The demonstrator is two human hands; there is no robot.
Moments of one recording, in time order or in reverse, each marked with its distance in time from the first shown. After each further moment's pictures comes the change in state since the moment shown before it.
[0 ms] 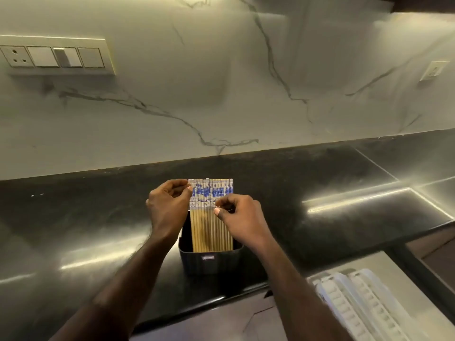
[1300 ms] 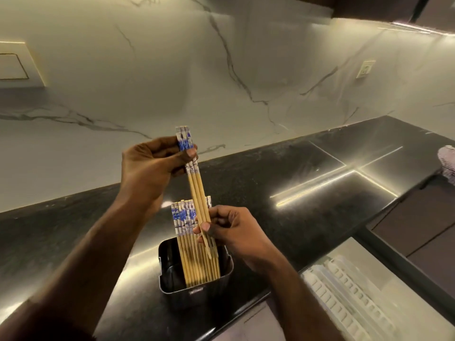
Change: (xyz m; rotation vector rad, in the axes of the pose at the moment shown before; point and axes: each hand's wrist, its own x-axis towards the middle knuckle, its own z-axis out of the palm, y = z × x) left_hand 0.072 0.099 0.013 -0.523 -0.500 0.012; right_hand 0.008 0.000 -0.015 0.516 -0.115 0.060
